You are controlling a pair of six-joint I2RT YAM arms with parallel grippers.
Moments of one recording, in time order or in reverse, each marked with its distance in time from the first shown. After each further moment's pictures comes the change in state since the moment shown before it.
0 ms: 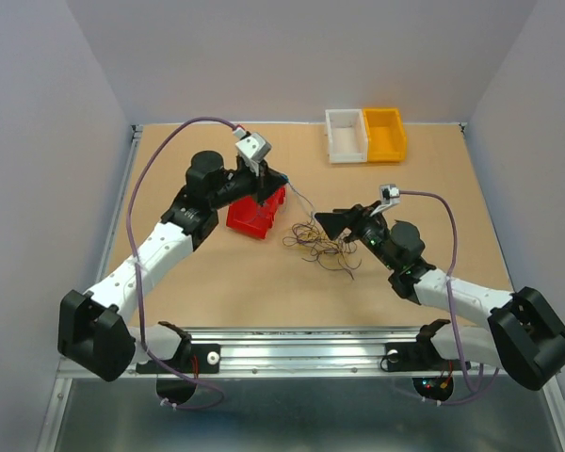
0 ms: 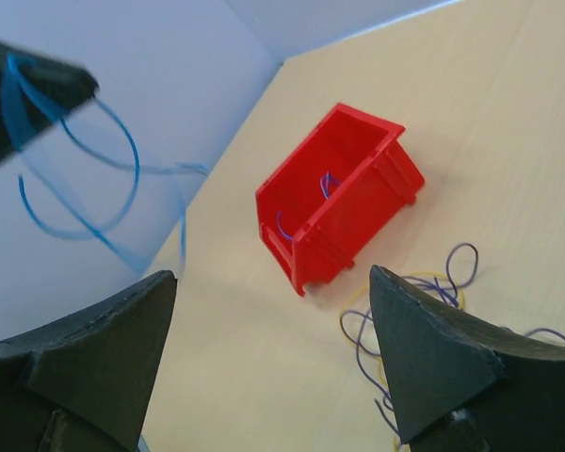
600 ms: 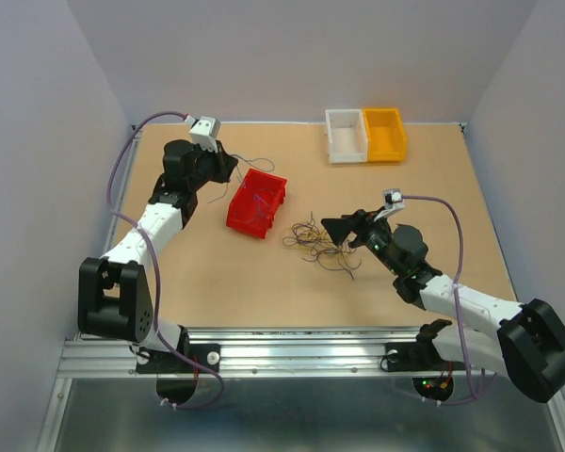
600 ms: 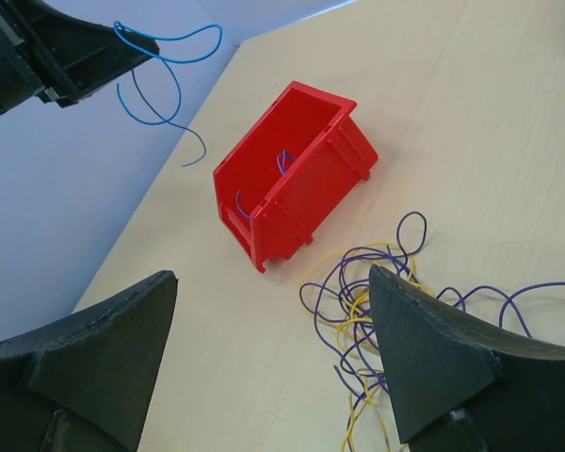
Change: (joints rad) left arm 0.312 0.150 -0.035 0.095 -0.185 -0.094; right arm 0.002 -0.098 -0.033 -0.106 0.061 -0.052
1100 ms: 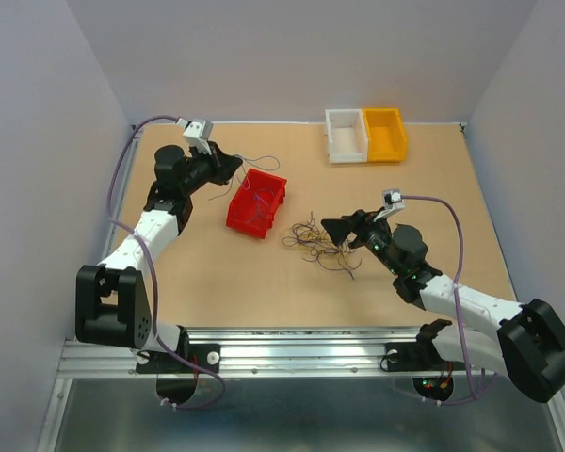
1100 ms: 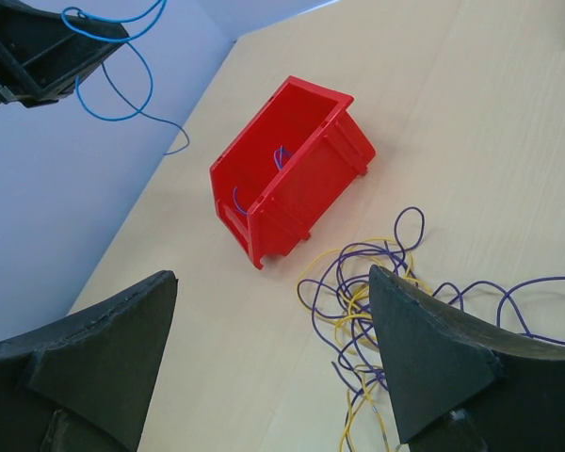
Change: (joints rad) left arm 0.050 -0.018 -0.052 0.112 0.178 -0.126; right arm 0.000 0.000 0.000 -0.010 0.002 0.000
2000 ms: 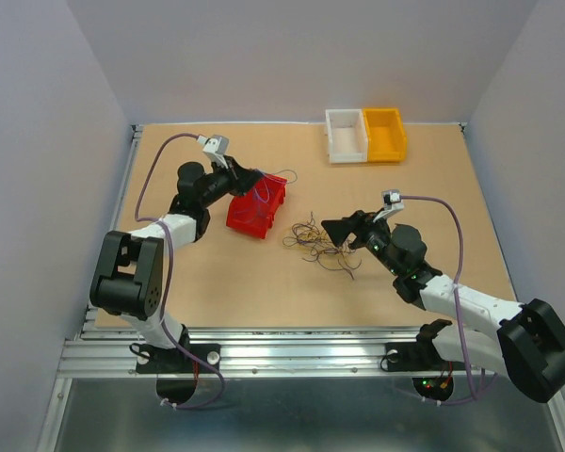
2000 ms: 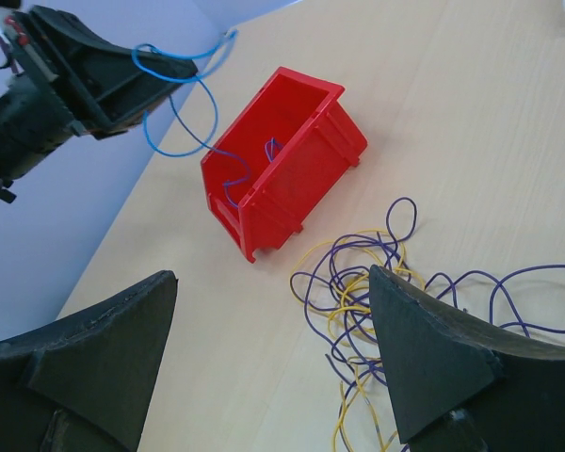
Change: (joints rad) left arm -0.073 0.157 -0.153 0.432 0.071 -0.205; right arm 0.000 0.000 0.000 -0.027 0.007 -0.001
